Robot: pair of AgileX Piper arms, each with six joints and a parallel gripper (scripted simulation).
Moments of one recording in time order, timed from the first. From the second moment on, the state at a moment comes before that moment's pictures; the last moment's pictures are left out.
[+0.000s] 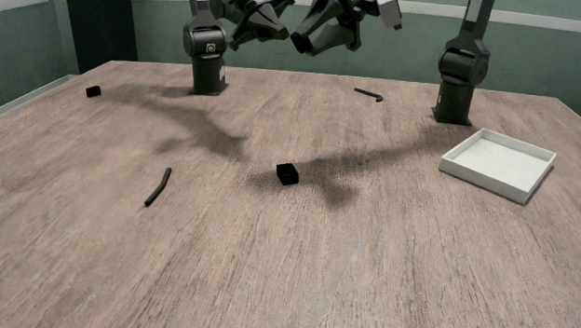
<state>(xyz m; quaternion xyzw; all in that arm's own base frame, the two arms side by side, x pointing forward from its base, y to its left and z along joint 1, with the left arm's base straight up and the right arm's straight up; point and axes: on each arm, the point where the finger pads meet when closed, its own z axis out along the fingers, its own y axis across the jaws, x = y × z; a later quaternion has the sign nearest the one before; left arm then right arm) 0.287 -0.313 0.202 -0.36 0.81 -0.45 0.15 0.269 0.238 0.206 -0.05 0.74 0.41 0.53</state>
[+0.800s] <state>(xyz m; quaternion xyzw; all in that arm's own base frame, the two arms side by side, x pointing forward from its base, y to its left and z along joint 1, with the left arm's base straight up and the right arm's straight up) 0.287 -0.313 0.202 -0.36 0.81 -0.45 0.15 0.254 0.225 0.207 -0.05 0.74 0.41 0.53</state>
